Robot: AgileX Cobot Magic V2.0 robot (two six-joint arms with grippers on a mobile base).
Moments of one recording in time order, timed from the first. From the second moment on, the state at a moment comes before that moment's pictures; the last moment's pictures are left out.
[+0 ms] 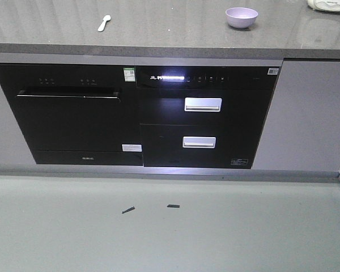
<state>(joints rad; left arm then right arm) 0.00 -0.01 0.03 0.02 0.14 -0.02 0.03 -0.01 0.03 0.13 0.01 -0.15</state>
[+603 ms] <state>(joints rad) 0.00 -0.01 0.03 0.02 0.14 -0.02 0.03 -0.01 0.03 0.13 0.01 -0.15</state>
